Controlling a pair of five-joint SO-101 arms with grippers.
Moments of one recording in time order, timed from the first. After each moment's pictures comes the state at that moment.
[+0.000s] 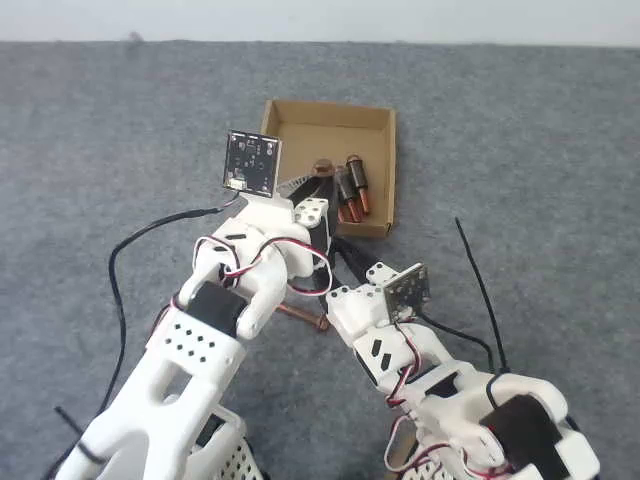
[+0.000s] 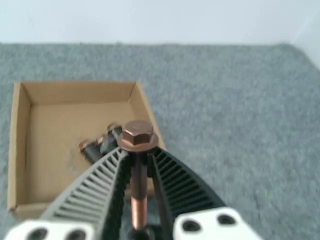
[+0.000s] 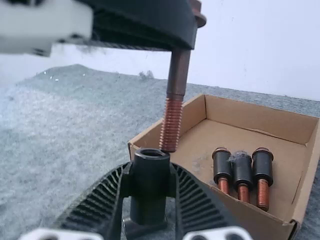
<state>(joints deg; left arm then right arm) 21.0 -45.7 56.7 29.2 20.6 -37.2 -16.0 94.4 -63.8 -5.8</state>
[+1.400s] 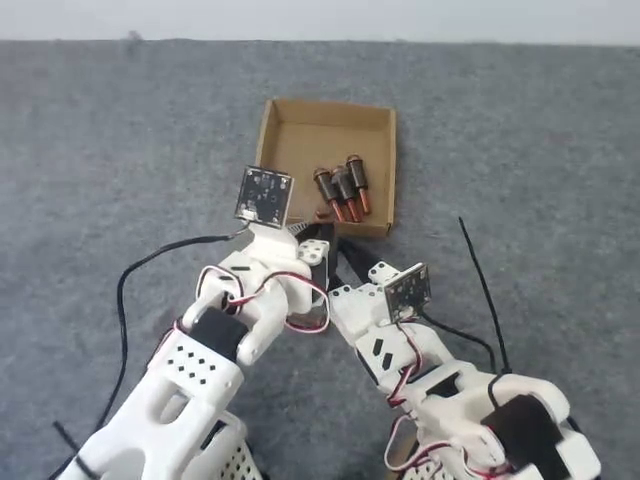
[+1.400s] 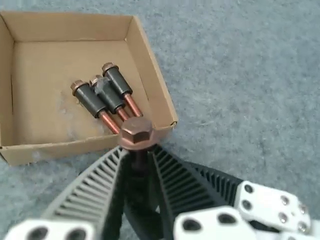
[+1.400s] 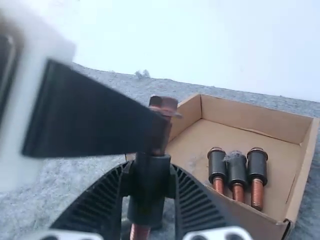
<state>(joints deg) 23.0 -50.5 68.9 30.5 20.9 -36.3 -16.0 94.4 -63.8 -5.6</state>
